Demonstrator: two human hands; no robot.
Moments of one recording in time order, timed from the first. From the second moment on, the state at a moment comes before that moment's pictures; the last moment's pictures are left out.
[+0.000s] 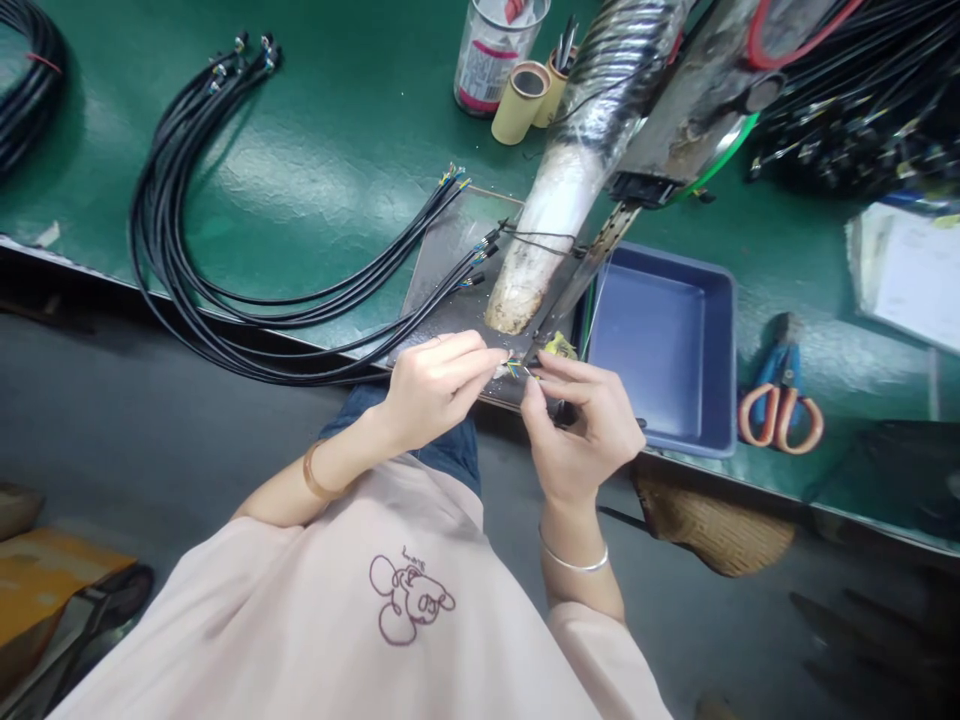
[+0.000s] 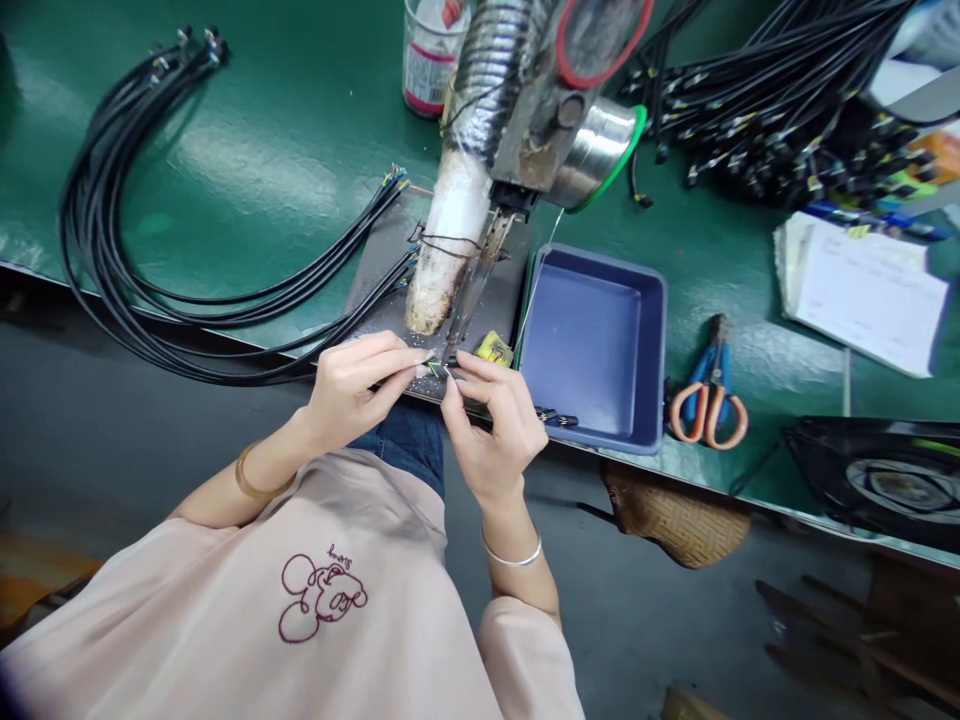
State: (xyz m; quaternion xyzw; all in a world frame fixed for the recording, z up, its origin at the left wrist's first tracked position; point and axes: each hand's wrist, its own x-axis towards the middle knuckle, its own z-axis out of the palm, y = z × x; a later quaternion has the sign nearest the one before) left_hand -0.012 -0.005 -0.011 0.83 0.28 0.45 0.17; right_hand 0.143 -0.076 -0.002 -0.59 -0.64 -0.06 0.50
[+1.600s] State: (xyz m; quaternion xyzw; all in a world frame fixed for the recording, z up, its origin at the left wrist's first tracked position) left_hand -0.048 -0.018 -0.004 0.86 0.37 0.24 0.25; right_hand 0.158 -0.080 -0.013 -0.56 -0.50 -0.06 0.65
